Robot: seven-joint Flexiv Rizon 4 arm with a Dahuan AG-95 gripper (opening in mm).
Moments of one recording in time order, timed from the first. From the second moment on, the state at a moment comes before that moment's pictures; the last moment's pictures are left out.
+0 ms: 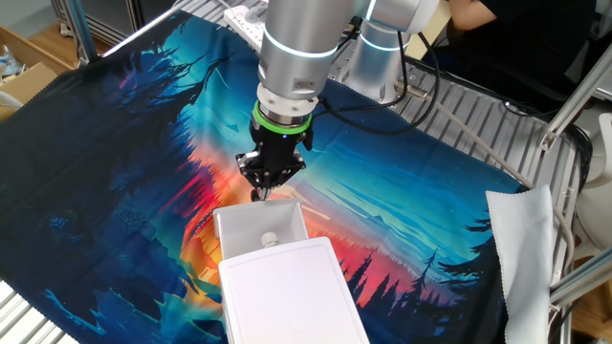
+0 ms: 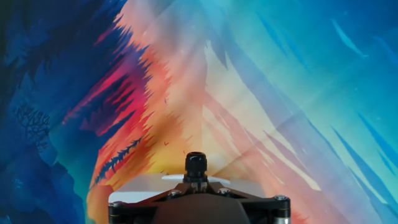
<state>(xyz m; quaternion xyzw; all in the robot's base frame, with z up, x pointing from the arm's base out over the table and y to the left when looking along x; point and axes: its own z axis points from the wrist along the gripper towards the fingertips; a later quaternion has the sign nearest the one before) 0.520 -0.004 0.098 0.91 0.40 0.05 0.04</state>
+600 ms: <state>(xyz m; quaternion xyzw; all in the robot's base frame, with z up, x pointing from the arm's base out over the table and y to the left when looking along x) 0.522 -0.005 0.097 0.92 0.39 0.05 0.04</state>
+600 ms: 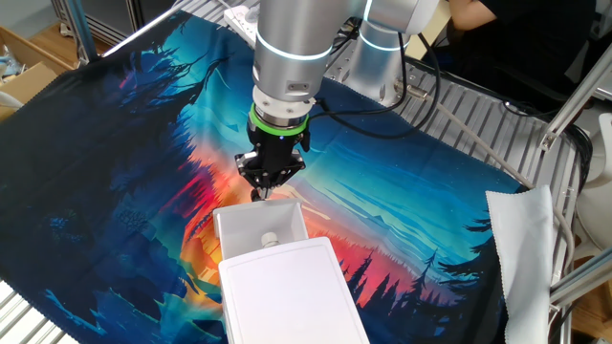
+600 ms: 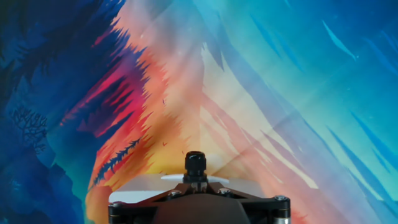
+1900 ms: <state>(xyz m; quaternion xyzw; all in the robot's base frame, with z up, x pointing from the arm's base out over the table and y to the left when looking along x) 0.519 -0.026 0.100 0.92 0.38 0.04 0.03</state>
